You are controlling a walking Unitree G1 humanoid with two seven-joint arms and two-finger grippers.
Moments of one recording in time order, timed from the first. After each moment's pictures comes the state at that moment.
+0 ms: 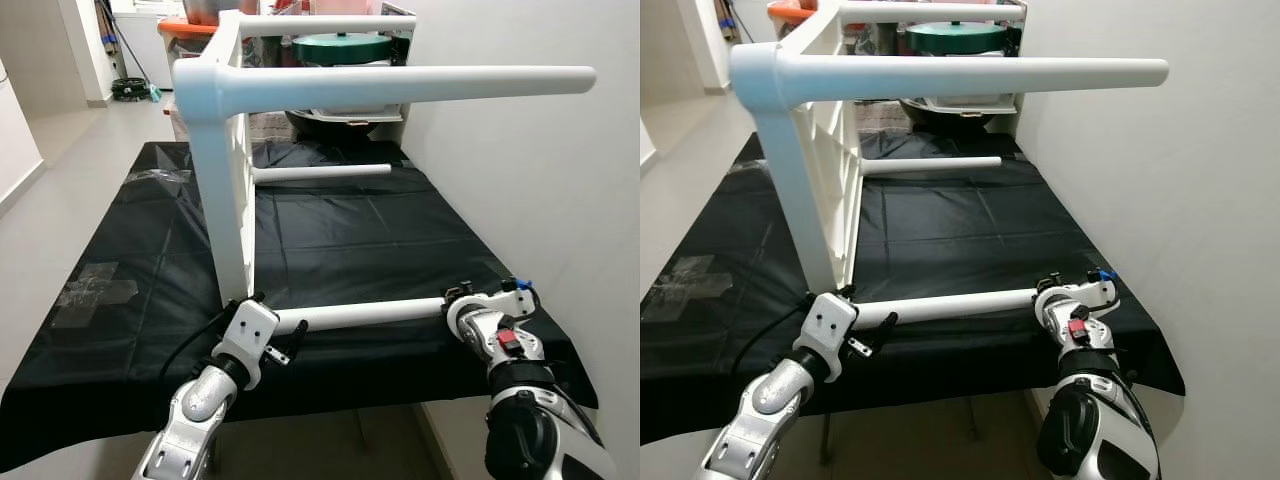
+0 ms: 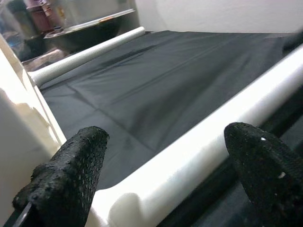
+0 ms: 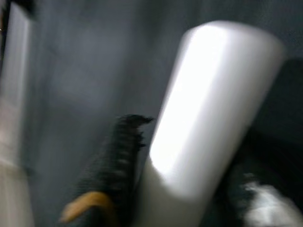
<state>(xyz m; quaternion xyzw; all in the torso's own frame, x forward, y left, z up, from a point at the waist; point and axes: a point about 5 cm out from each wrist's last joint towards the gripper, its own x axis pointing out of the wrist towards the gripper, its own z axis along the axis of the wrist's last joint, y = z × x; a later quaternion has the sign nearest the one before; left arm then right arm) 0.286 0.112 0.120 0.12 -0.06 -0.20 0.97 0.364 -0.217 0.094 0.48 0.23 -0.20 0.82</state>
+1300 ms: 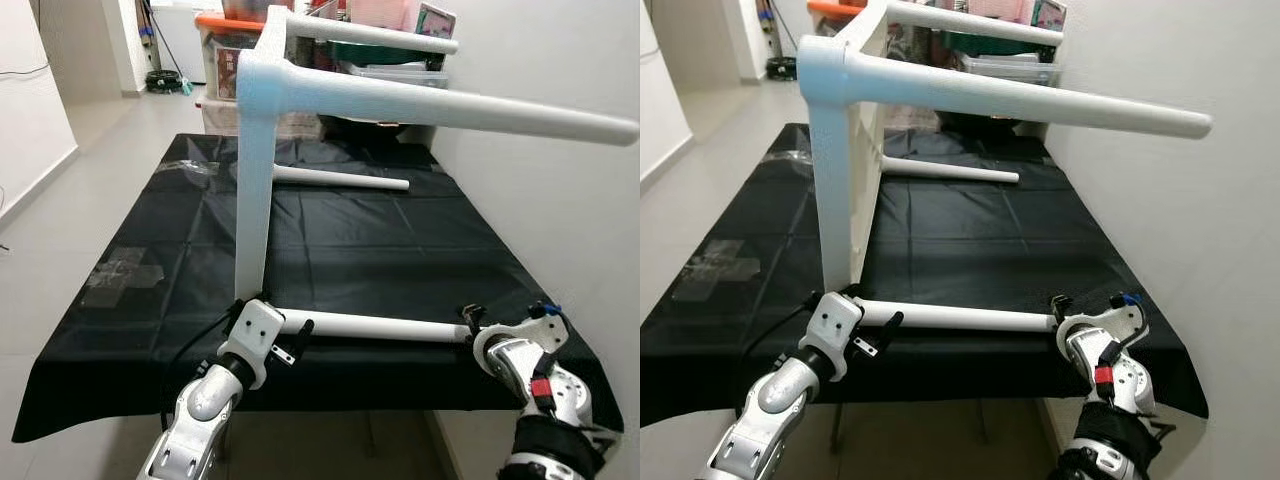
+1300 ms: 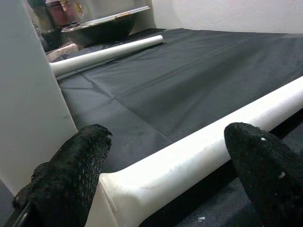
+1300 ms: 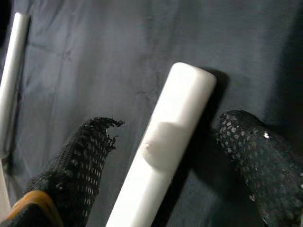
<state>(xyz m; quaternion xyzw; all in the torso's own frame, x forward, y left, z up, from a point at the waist) 0.286 0.107 0.121 0.12 -0.06 -0.21 0.97 0.310 -0.247 0.110 0.54 0.22 -0.27 0.77</state>
